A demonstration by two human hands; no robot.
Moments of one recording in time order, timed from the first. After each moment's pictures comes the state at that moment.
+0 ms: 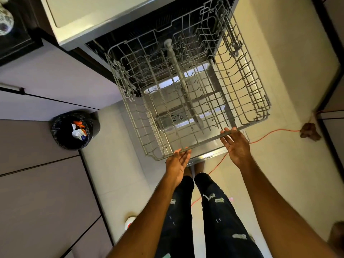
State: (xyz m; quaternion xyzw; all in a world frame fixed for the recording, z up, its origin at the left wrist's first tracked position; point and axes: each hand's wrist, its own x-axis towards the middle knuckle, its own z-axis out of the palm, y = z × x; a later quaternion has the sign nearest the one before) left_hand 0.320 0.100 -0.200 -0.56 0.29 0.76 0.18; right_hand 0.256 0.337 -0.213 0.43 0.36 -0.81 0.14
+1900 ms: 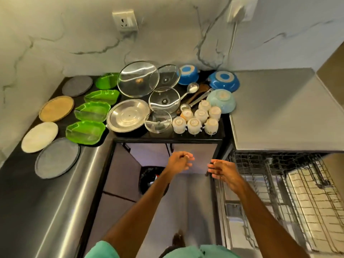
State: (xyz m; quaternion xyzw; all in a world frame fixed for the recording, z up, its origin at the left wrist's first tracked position) left_hand 0.206 -0.404 0.102 -0.28 0.69 0.66 0.12; right_hand 0.151 -0.191 0.100 0.16 0.66 -0.64 0.35
